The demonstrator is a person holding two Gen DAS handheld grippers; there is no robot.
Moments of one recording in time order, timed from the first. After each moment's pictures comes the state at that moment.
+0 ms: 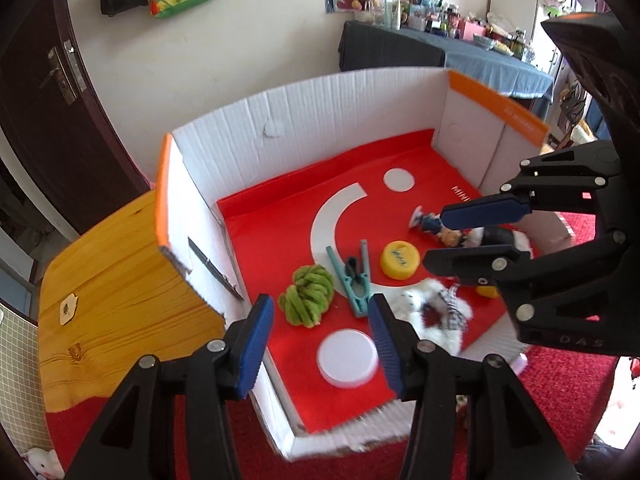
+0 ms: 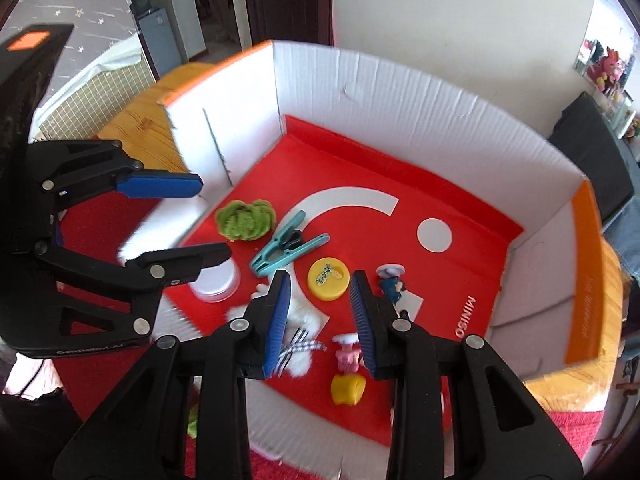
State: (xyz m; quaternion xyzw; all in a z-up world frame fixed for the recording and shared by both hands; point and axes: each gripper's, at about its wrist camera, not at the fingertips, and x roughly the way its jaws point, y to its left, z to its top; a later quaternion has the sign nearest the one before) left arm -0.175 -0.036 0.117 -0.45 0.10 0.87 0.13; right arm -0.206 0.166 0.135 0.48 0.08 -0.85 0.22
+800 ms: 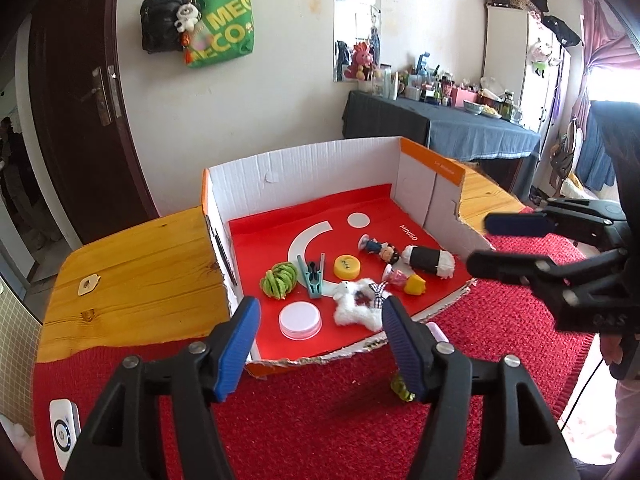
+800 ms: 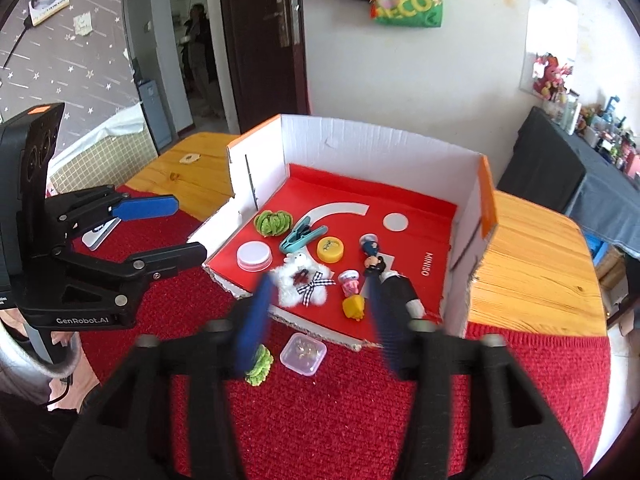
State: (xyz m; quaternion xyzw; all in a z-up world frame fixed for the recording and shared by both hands) left arm -0.109 0.004 0.121 -0.34 0.06 0.93 0.13; right arm -0.102 0.217 0.166 0.36 0.01 -0.92 0.18
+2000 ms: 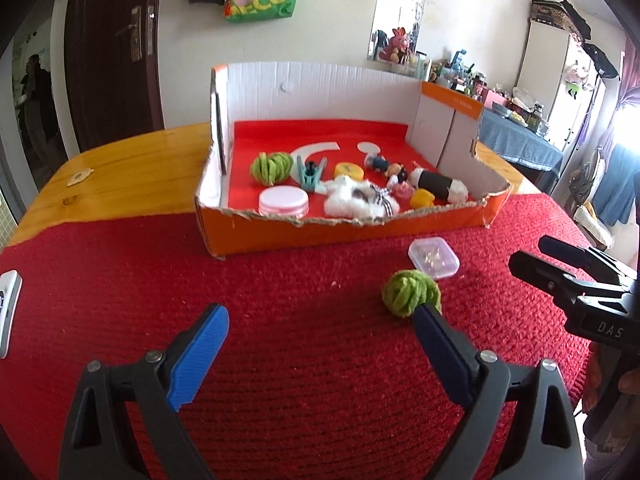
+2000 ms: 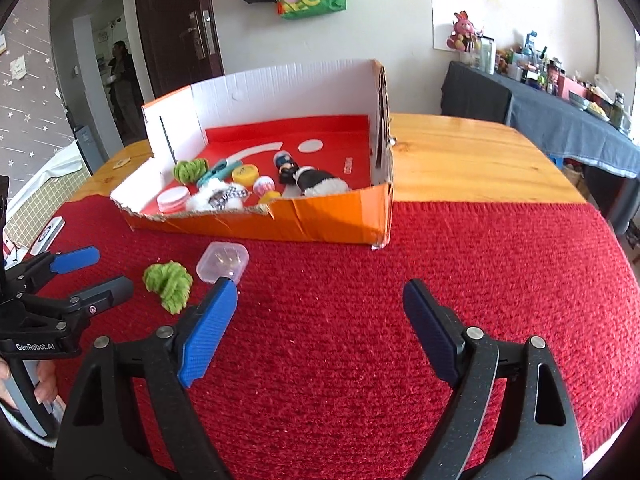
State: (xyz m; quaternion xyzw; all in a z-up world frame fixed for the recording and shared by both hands) left arm -0.085 0.018 0.028 -0.38 -0.02 0.92 0.09; right arm -0.058 0.258 0.072 0.36 -0.07 -0.93 0.05
